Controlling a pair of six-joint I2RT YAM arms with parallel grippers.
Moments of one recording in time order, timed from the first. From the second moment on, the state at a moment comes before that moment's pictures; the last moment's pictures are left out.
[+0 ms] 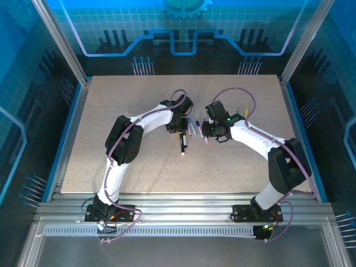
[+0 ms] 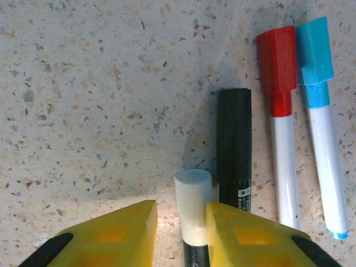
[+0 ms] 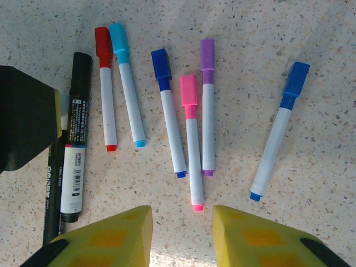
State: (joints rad) left arm -0.57 2.21 1.73 -0.81 -0.06 -0.68; right arm 0.49 1.61 1.11 -0.54 0.07 0.41
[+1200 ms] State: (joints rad) left arm -0.59 2.23 1.72 -0.81 -0.13 -0.68; right arm 0.52 1.62 1.11 -0.54 0.04 0.43
